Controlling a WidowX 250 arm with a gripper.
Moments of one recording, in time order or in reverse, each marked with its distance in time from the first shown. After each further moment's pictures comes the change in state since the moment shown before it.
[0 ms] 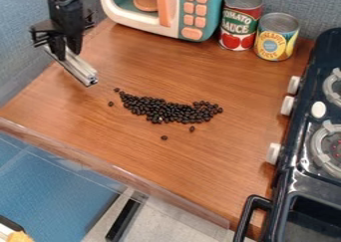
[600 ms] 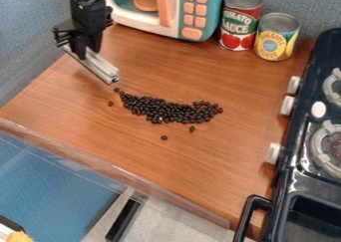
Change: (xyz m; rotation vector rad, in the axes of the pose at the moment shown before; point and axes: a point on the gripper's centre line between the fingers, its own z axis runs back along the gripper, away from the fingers) arm 0.017 0.025 0.005 0.030 0.021 0.035
